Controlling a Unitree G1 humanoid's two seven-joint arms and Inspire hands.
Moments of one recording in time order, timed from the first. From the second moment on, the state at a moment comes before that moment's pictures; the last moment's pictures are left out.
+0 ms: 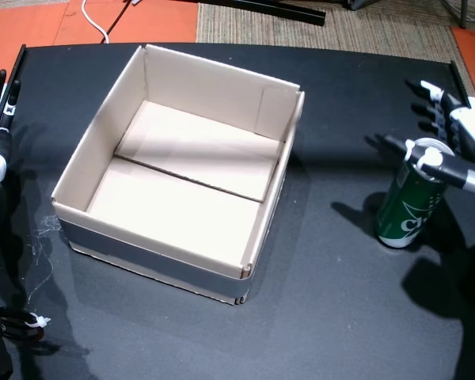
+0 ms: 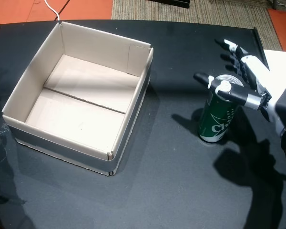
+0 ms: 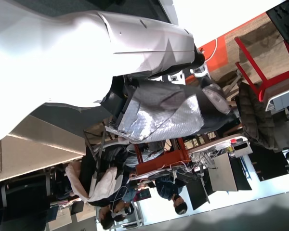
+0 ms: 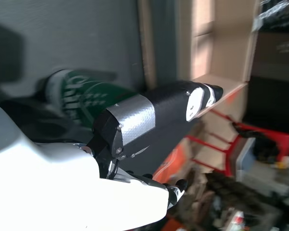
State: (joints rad) left arm -0.97 0.29 0.84 1.33 -0.66 -0.10 -0.16; right arm -0.70 -0.46 -0.12 1.18 0.03 -0.71 0.56
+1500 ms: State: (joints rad) left arm -0.96 0.29 0.84 1.33 -0.66 -0.10 -0.17; right arm -0.42 -0.48 -0.08 1.01 -0.17 -0.77 0.17
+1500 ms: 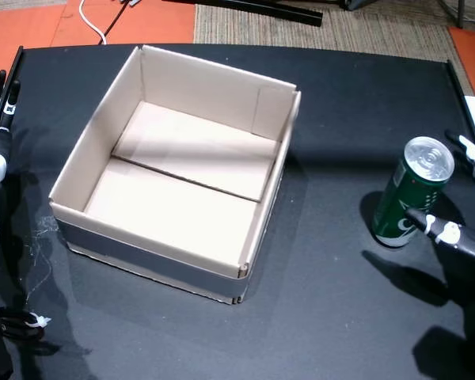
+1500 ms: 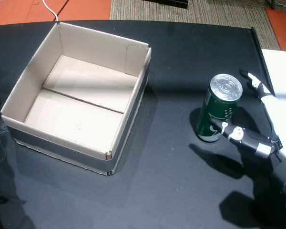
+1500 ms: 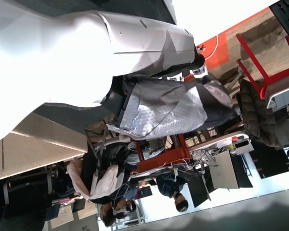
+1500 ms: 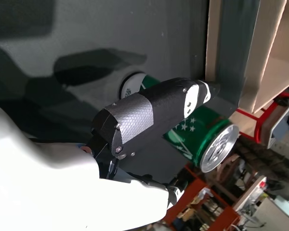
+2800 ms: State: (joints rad) left arm -0.96 0.30 0.85 1.33 -0.66 -0.10 -0.16; right arm -0.65 -0.47 -0.05 1.20 -0.16 -0.58 0.32
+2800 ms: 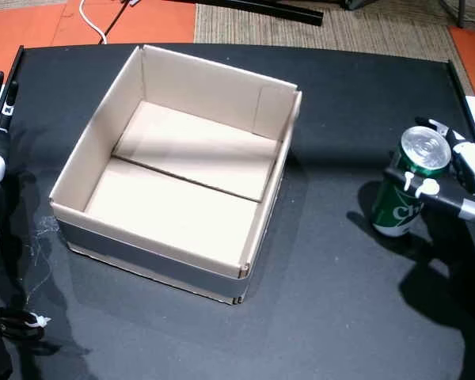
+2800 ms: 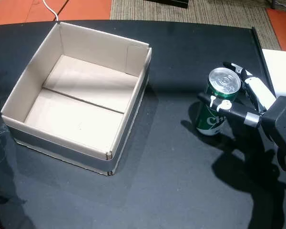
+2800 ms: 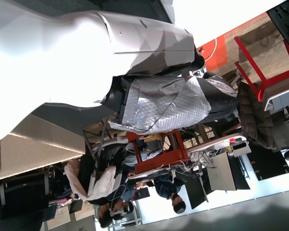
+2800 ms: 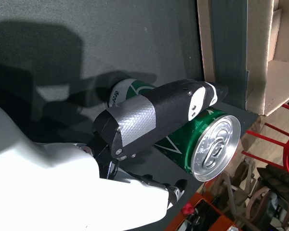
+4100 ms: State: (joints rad) left arm -0.96 0.30 0.85 1.33 -0.66 -0.10 -0.16; right arm -0.75 -0.39 -0.12 1.29 -0.11 -0.49 0.26
